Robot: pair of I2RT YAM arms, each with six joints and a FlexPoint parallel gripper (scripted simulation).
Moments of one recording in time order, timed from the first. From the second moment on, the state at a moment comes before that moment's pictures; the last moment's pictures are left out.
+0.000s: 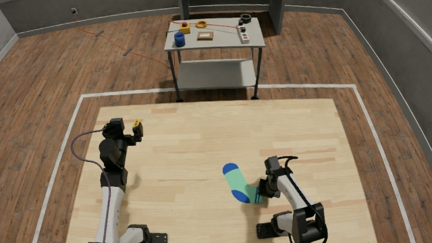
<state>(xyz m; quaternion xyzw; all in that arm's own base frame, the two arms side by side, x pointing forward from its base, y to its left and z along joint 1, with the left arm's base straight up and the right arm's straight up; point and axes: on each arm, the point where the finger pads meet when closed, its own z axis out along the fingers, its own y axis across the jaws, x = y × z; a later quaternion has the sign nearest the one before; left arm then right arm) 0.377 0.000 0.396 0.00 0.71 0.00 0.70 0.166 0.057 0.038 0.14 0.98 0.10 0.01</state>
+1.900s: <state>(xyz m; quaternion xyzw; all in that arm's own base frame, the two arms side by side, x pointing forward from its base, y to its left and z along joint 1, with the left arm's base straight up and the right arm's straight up) 0.377 0.000 0.396 0.00 0.71 0.00 0.70 0.166 0.054 0.066 0.15 0.98 0.10 0.02</state>
